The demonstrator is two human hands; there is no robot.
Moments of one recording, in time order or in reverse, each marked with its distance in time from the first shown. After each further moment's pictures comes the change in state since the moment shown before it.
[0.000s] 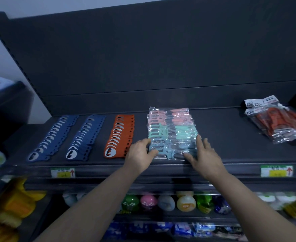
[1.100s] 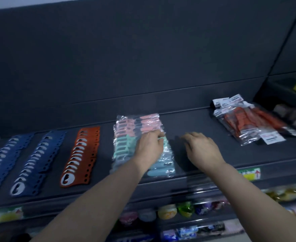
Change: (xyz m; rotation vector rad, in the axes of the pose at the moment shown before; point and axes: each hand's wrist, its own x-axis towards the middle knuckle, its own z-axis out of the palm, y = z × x) left_hand 0.070 0.118 0.057 0.003 -0.060 0.157; right_hand 0.048 0.064 -0.054 -0.128 0.248 -0.155
